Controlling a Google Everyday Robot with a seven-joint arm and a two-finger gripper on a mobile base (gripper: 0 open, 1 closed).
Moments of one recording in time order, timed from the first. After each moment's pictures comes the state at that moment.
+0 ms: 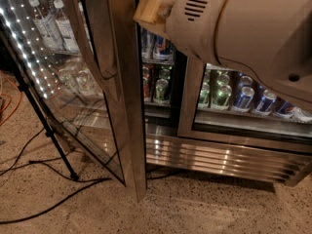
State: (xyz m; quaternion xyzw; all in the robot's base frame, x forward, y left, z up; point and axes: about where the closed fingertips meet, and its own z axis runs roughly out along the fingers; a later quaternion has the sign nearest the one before) arm 0.455 0.014 1.099 -0.02 0.76 0.43 0.49
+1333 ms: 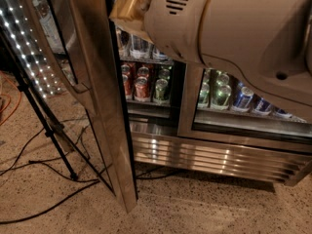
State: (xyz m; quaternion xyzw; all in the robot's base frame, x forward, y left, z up) arm 0.436 0.046 1.111 -0.02 0.75 0.48 0.45
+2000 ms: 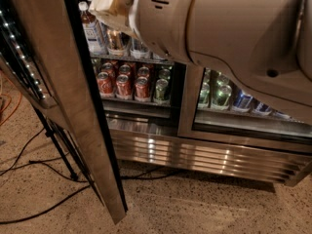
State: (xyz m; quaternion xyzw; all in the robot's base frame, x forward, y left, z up) arm 0.428 0.057 1.118 -0.03 0.74 0.50 0.45
